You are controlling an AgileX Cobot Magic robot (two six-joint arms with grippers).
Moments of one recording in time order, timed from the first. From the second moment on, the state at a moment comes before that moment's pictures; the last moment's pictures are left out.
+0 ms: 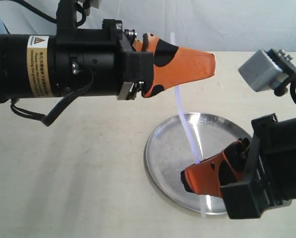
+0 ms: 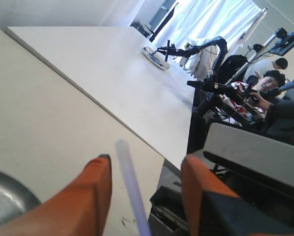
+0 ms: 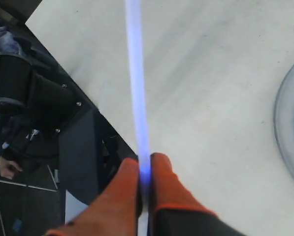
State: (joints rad) left arm -0.71 1.33 -0.85 1.24 -0.76 -1.72; right arm 0.56 0.90 -0.69 0.75 0.80 -0.29
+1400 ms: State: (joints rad) left arm -0.71 1.33 -0.87 1.42 -0.77 -1.74; right arm 0.57 0.71 -0.68 0.75 0.65 -0.22
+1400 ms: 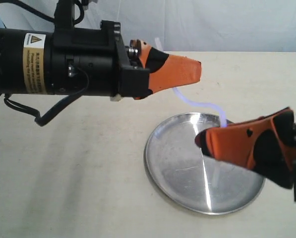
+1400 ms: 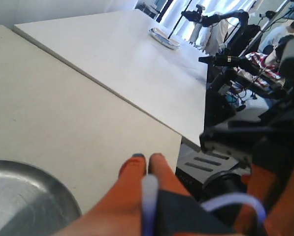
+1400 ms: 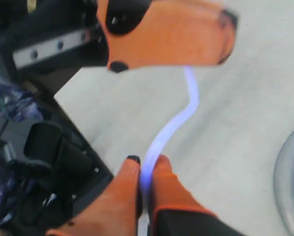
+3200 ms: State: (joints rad) left arm -0.71 1.29 -0.94 1.39 -0.76 -1.63; right arm 0.56 0.71 -0.69 0.79 0.77 -0.35
